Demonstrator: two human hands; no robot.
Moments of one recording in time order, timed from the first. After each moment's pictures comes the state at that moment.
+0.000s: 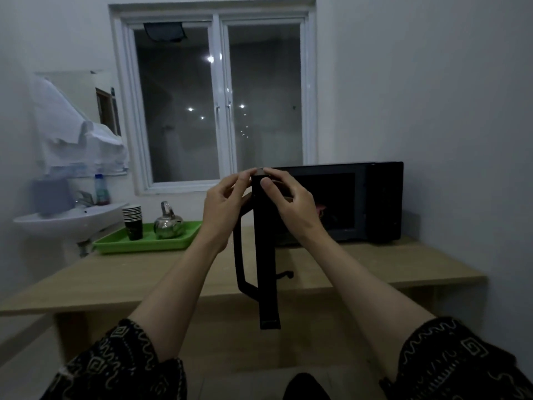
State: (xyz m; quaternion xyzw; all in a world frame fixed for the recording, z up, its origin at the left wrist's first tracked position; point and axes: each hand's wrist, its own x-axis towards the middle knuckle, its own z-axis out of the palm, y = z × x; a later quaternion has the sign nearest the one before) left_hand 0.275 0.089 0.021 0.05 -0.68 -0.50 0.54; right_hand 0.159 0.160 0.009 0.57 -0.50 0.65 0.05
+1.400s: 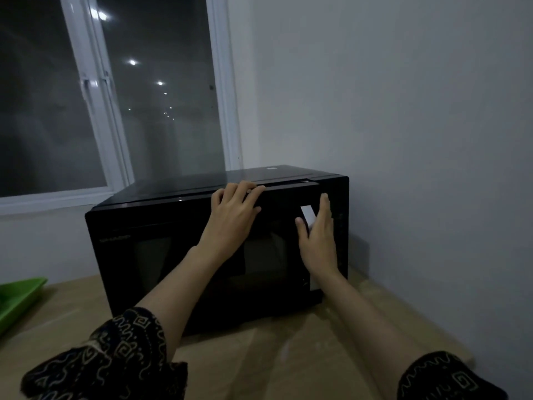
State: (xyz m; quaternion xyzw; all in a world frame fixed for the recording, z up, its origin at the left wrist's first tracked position) left_hand -0.113 -0.037 0.031 0.03 -0.86 0.18 0.48; right_hand -0.206 0.104 -0.022 0.30 -0.74 0.57 0.20
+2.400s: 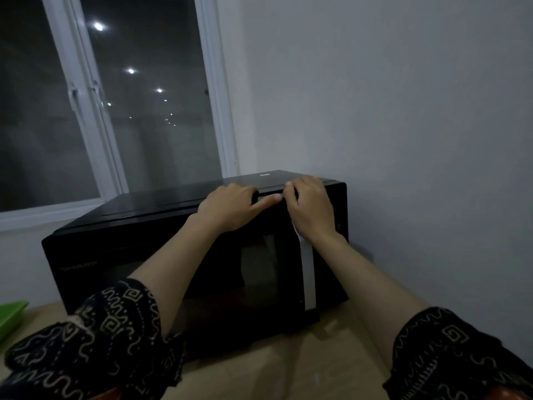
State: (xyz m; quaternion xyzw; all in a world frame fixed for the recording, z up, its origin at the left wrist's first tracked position) left_hand -0.169 -0.042 0.088 0.11 -0.96 0.10 0.26; right_hand -0.258 0.091 0.049 0.36 -0.75 0.47 0.31
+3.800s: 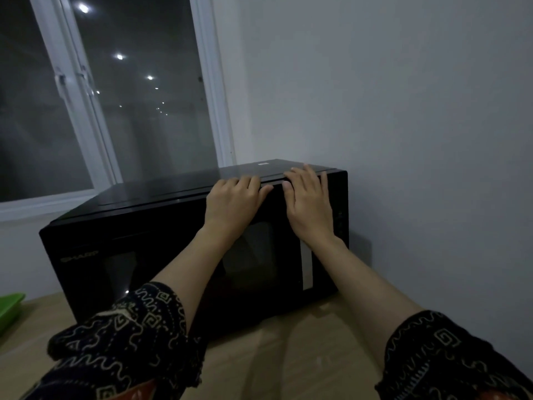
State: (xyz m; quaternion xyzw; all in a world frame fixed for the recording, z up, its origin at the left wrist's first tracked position) left_hand -0.178 -0.046 0.053 0.06 -0.80 0.34 0.49; right_hand -0.265 0.079 0.020 0.36 -0.77 0.38 0.37
